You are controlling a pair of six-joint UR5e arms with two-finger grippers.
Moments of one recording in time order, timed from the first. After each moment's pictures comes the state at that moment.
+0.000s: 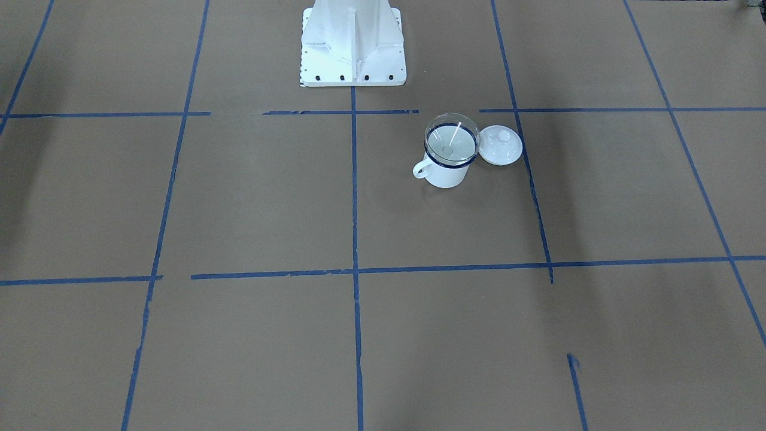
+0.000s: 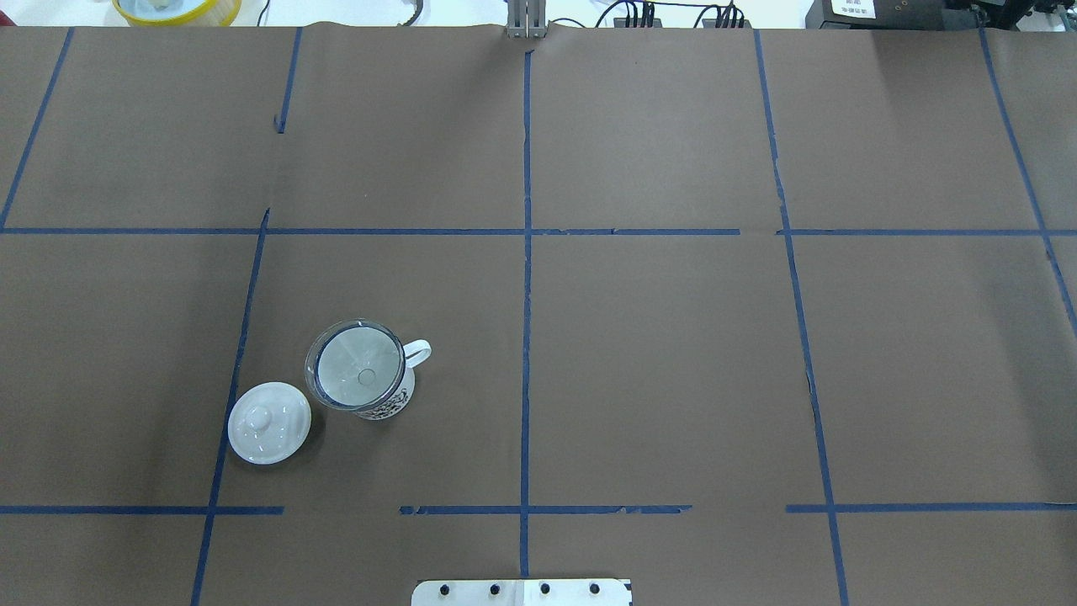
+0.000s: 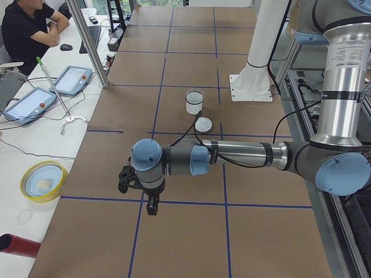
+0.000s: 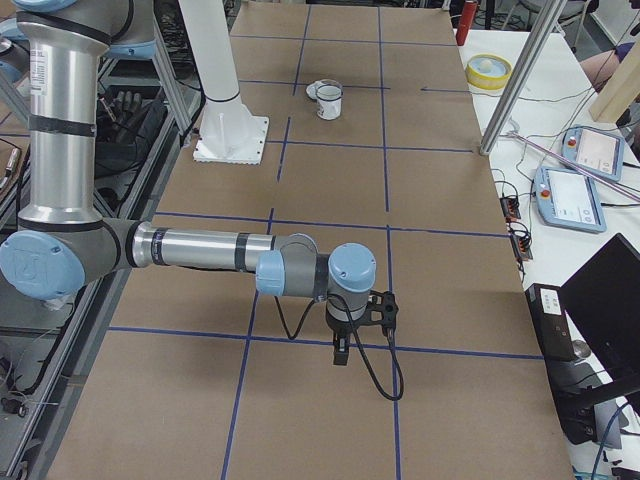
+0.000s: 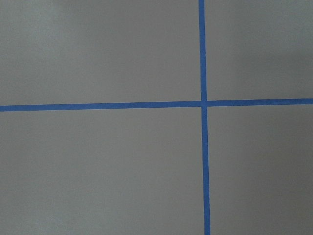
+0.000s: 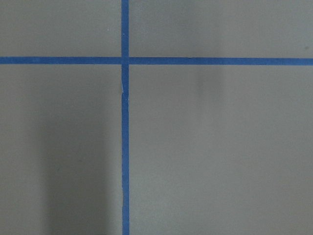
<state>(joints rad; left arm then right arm) -1.66 -1.59 -1.60 -1.49 -2.35 0.11 1.57 -1.68 1.66 -1.57 2.29 0.01</state>
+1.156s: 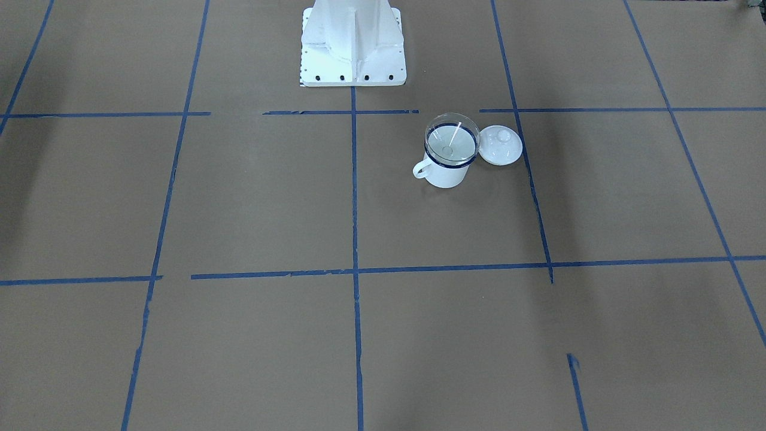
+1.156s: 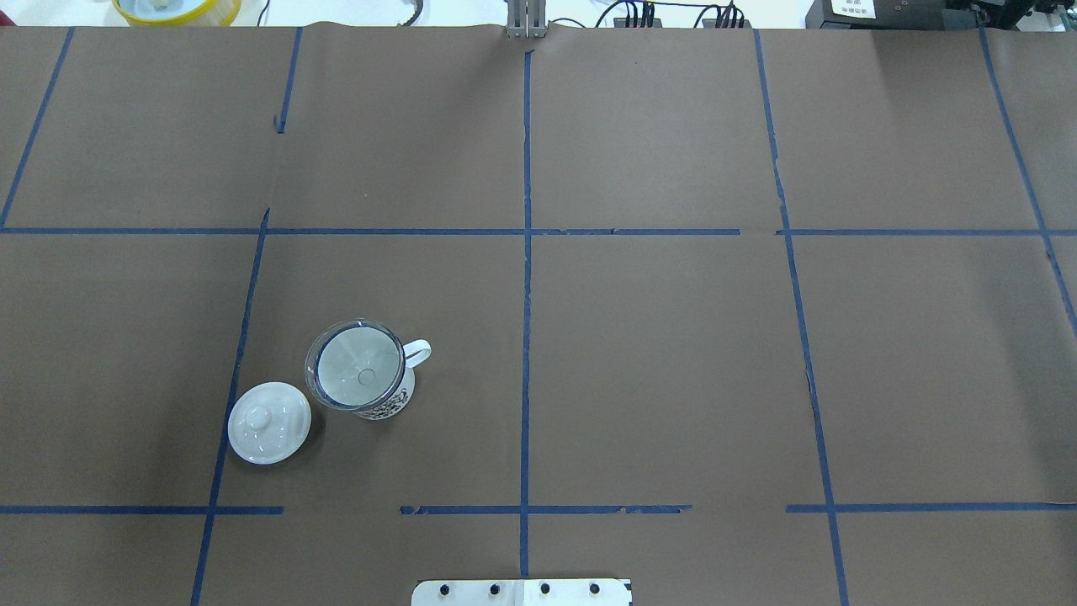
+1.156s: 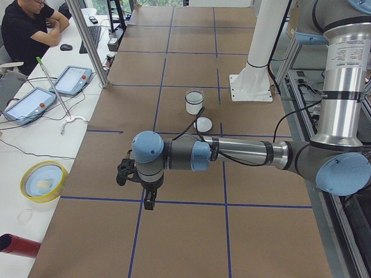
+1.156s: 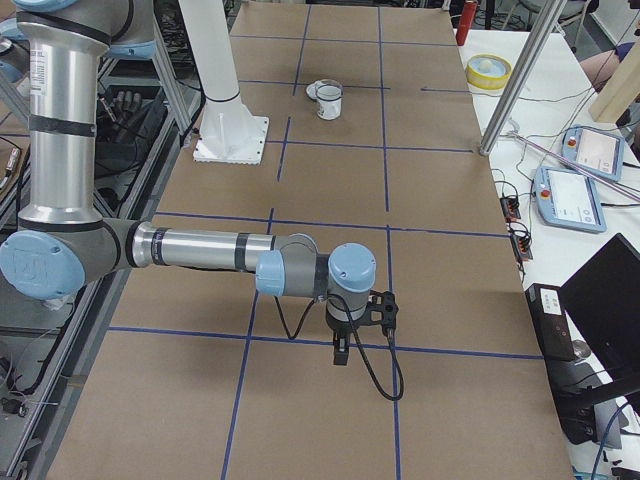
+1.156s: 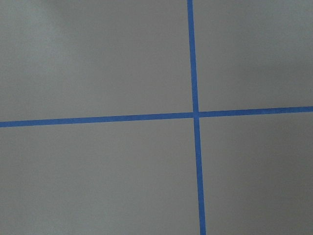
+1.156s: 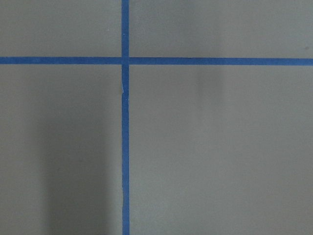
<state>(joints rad) -1.67 -1.58 -1.64 -1.54 -2.35 0.10 1.57 -1.68 1.66 -1.57 2.29 0.01</state>
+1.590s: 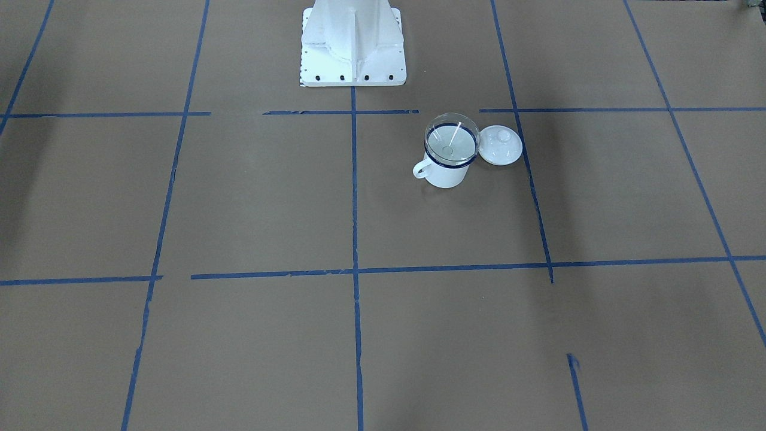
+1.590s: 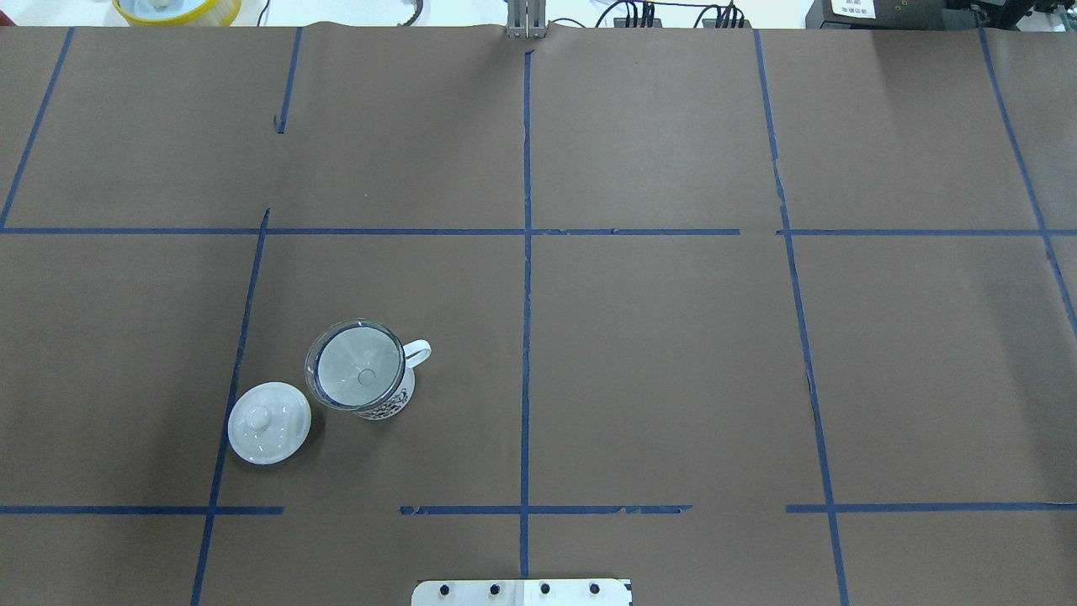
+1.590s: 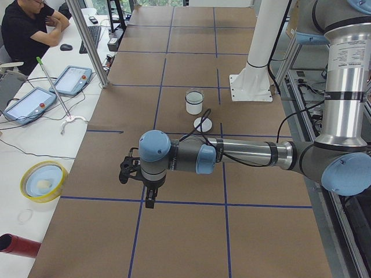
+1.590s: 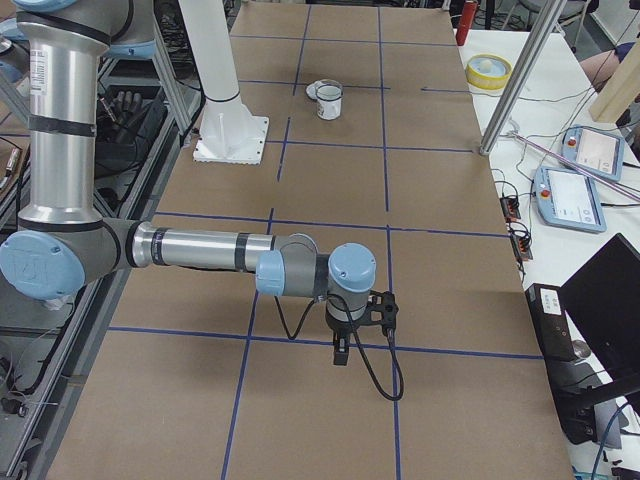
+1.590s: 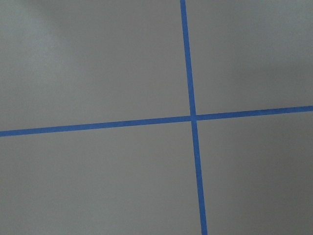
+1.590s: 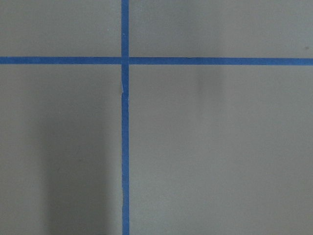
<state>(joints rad) -1.65 -1.55 -1.67 -1.66 -2.35 -0.07 1.57 -1.68 1.66 -1.57 2.29 0.01</state>
